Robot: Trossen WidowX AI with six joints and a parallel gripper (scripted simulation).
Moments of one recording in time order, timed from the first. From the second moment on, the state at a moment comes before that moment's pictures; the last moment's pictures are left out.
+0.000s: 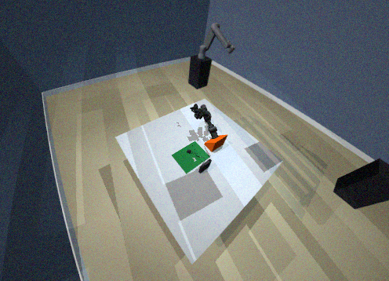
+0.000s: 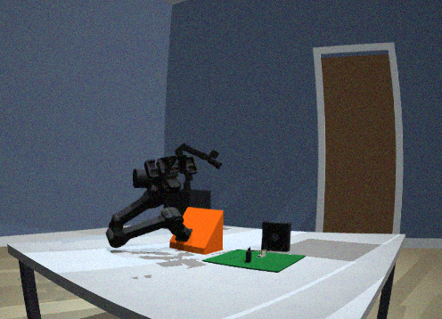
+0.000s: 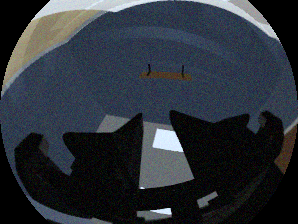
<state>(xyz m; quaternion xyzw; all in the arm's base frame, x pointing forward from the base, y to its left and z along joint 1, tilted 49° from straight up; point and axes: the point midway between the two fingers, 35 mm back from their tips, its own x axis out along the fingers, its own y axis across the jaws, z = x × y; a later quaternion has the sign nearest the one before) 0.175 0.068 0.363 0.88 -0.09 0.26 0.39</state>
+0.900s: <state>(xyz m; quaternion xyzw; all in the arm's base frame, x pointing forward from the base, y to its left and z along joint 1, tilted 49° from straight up) 0.322 0.139 0.245 0.62 0.14 -0.16 0.75</state>
